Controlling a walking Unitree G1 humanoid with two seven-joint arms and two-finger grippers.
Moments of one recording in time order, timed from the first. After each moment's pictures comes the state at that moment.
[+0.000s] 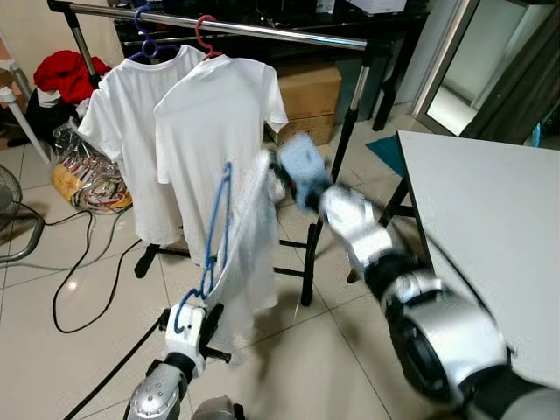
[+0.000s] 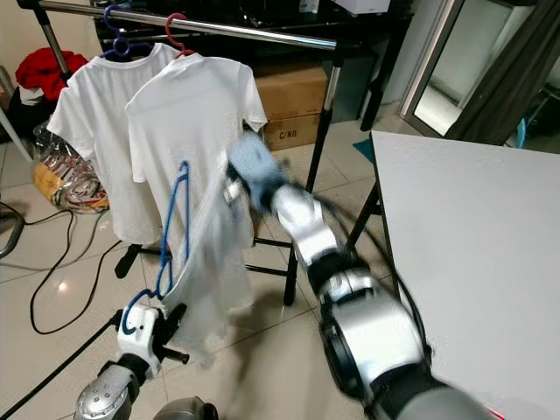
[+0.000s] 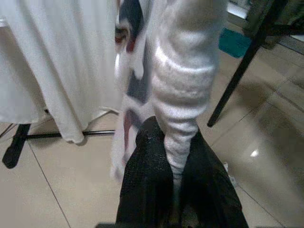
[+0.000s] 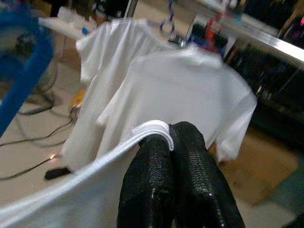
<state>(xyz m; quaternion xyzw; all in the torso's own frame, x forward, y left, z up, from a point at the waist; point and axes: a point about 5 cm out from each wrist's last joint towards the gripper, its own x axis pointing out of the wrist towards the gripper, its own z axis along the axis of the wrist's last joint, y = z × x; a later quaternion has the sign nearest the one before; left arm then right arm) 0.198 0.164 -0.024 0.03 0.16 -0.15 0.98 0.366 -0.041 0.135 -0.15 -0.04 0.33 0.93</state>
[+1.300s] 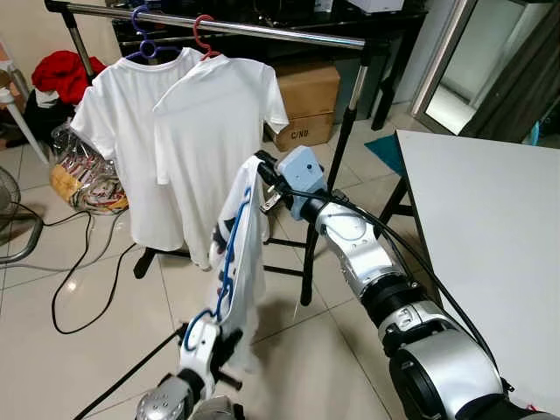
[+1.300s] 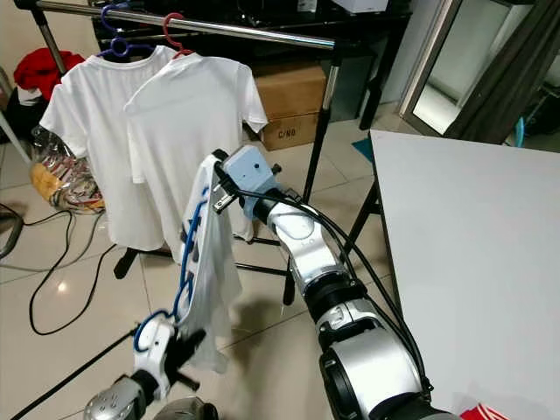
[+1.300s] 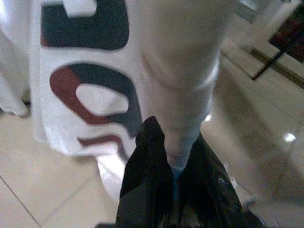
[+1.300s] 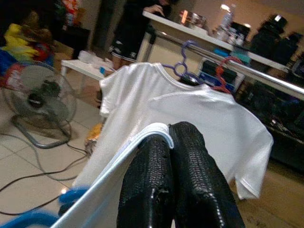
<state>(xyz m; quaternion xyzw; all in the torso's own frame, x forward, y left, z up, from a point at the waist) 0.177 0.154 -0.048 -0.01 0.25 -0.24 0.94 0.350 -0.027 0.154 -0.11 -0.12 0.38 0.91</state>
